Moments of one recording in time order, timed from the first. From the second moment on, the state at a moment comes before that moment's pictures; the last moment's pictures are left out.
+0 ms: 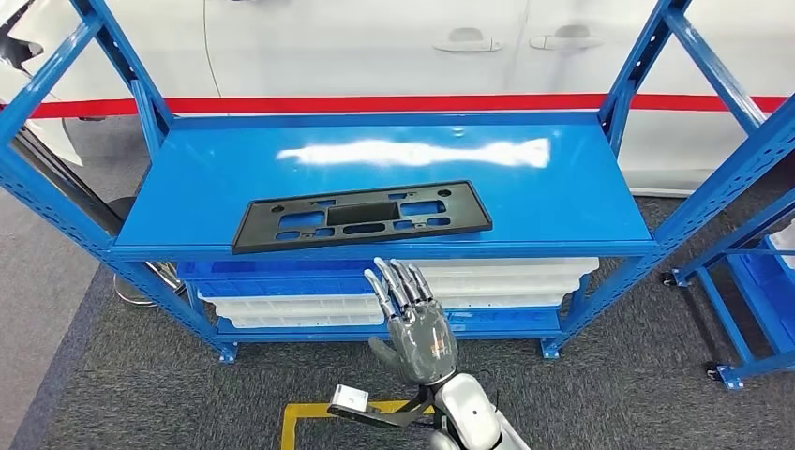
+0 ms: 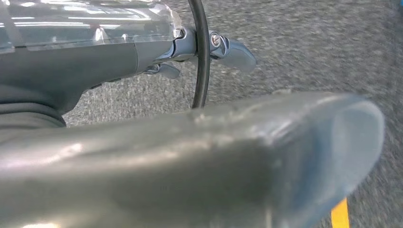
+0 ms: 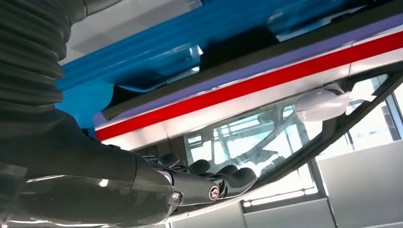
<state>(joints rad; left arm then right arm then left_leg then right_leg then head) -0.09 -0.05 1.19 -0.24 -1.24 0.02 -0.44 -0.16 0.19 0.53 -1.28 1.36 -0.70 -0.08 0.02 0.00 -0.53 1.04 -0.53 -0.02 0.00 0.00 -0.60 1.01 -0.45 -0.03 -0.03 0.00</state>
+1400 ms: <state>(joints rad) -0.09 -0.06 1.18 -0.23 -1.27 0.02 -0.44 -0.28 0.28 0.59 -0.99 1.39 -0.69 -0.05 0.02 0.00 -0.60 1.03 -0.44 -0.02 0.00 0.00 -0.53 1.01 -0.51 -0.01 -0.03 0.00</state>
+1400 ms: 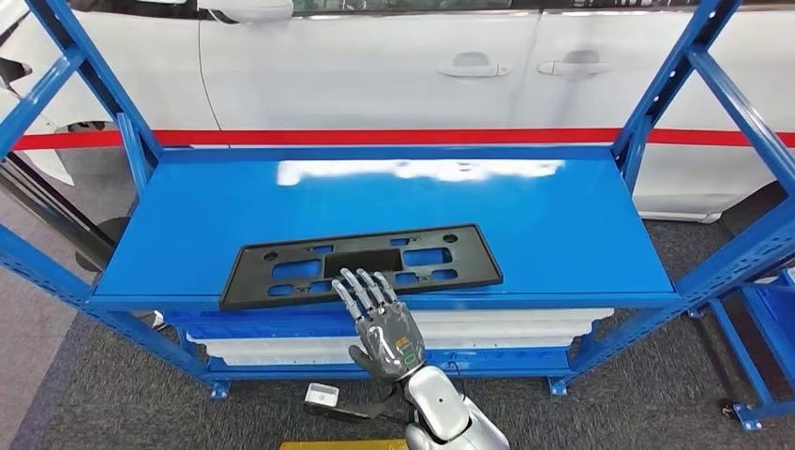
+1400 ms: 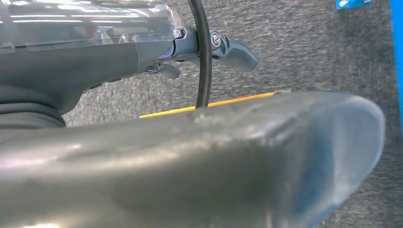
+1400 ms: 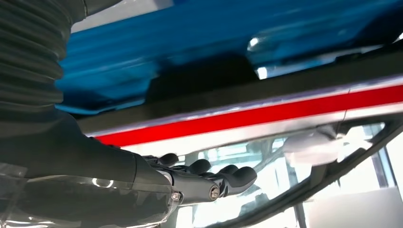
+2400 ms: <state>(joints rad) -0.09 -0.07 1.17 -0.23 -1.29 0.01 -0.44 -0.48 0.28 0.60 -0.86 1.34 -0.61 0.00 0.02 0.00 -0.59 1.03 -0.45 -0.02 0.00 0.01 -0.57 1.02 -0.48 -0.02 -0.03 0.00</state>
